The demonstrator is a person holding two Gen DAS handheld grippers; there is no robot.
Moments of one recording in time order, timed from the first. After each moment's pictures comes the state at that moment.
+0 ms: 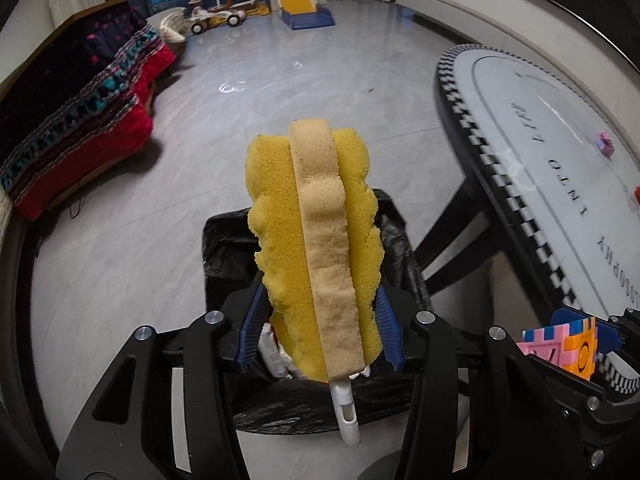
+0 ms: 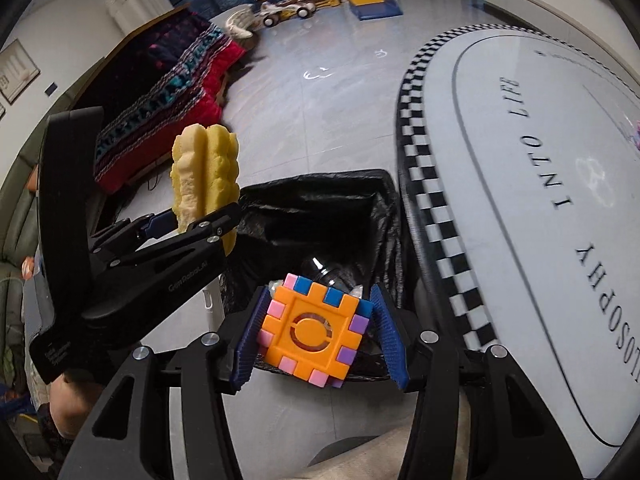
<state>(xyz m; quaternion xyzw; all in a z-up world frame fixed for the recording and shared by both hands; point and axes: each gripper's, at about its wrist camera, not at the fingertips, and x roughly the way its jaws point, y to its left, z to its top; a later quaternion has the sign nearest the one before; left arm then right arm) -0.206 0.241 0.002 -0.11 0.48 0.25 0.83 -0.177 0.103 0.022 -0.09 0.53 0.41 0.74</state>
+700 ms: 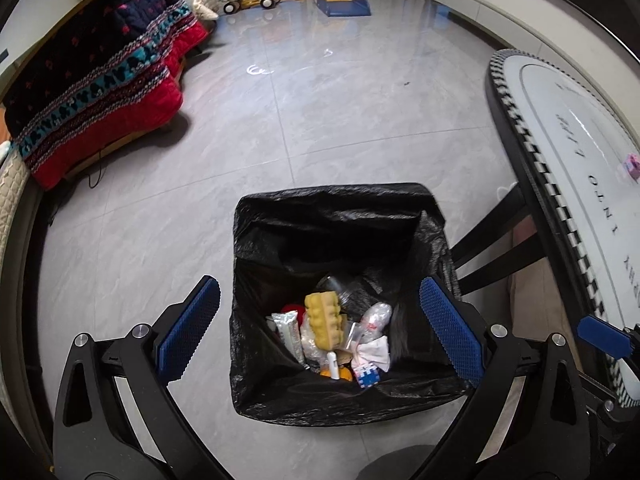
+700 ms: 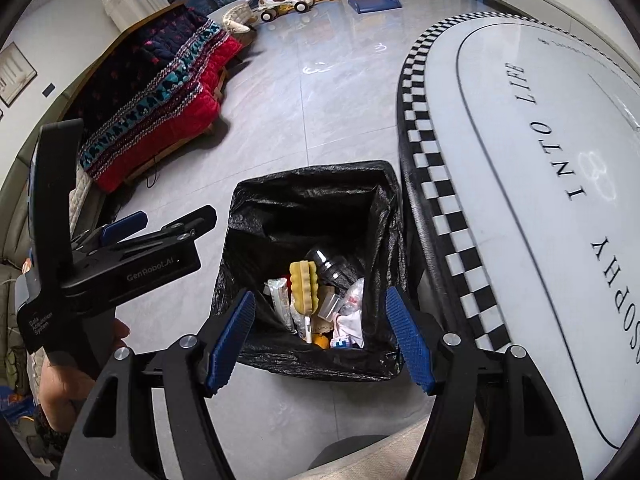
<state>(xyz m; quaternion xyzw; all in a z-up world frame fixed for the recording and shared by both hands) -0.219 0.266 0.003 -0.14 0.48 0.28 0.82 -0.174 0.095 0.013 -0.08 0.53 0.40 0.74</state>
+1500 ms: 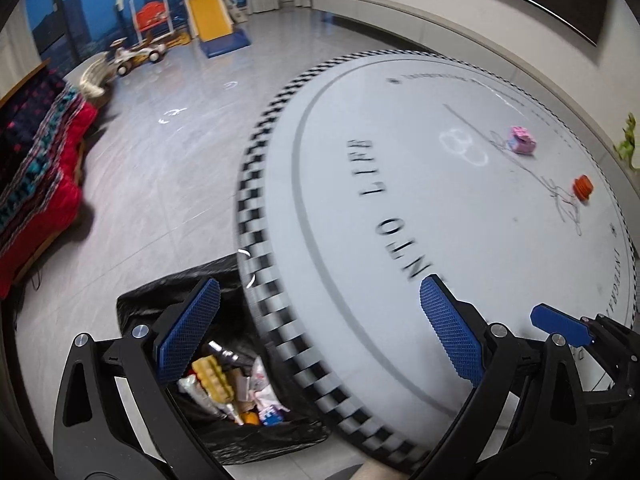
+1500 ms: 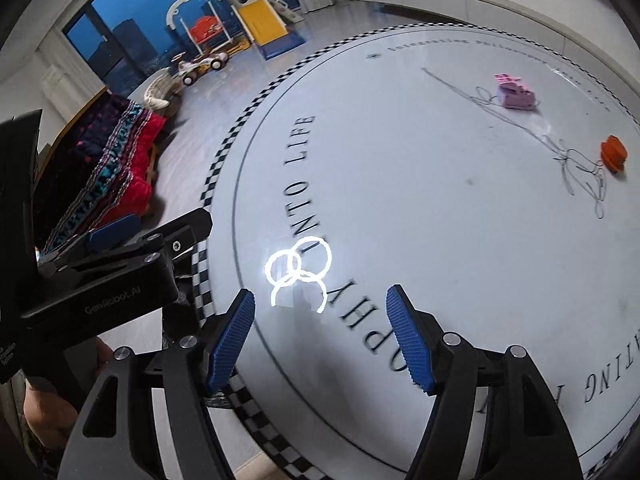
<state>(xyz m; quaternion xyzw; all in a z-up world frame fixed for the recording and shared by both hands) -0.065 0.107 0.060 -0.07 0.47 0.12 0.87 -0.053 -0.058 0.043 0.01 0.52 0.29 0.80</state>
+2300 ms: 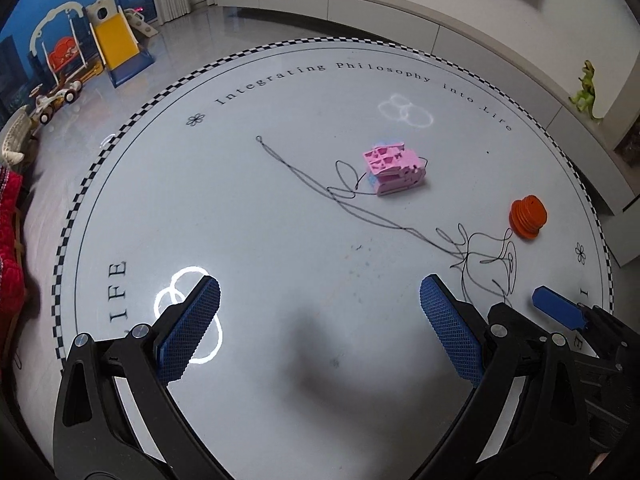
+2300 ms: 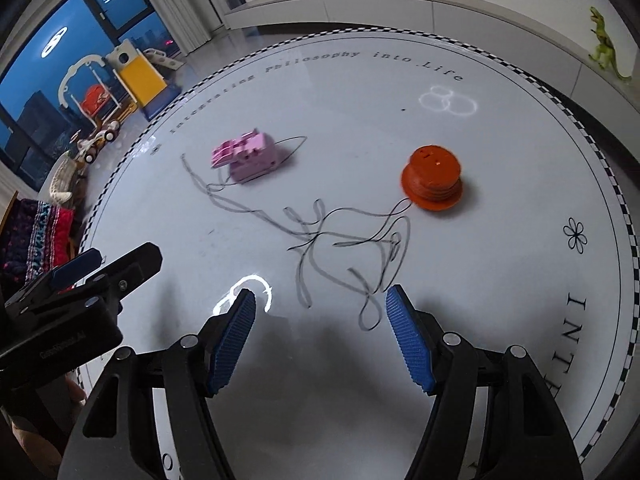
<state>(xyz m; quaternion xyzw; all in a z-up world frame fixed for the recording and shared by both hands) 0.114 -0.049 0.049 -0.02 0.50 0.01 0.86 0.099 -0.224 0.023 0.09 0.53 0.11 0.84</state>
